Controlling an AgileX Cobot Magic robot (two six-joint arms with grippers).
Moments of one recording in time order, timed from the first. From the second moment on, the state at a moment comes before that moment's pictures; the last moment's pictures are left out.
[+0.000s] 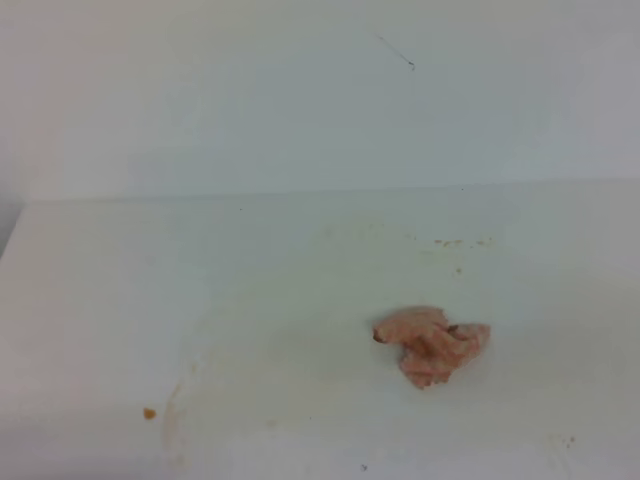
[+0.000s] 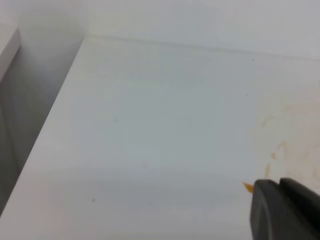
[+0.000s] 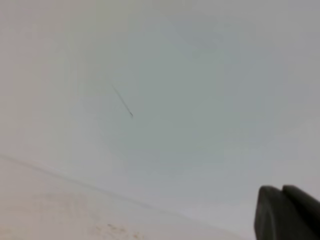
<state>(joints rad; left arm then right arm) 0.01 -0.02 0.00 -0.14 0.31 -0.07 0.20 0.24 -0.38 0.26 0.22 -0.58</state>
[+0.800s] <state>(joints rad) 0.01 -0.03 0.00 -0.14 0.31 -0.07 0.11 -0.02 0.01 0.34 0.28 -0.49</state>
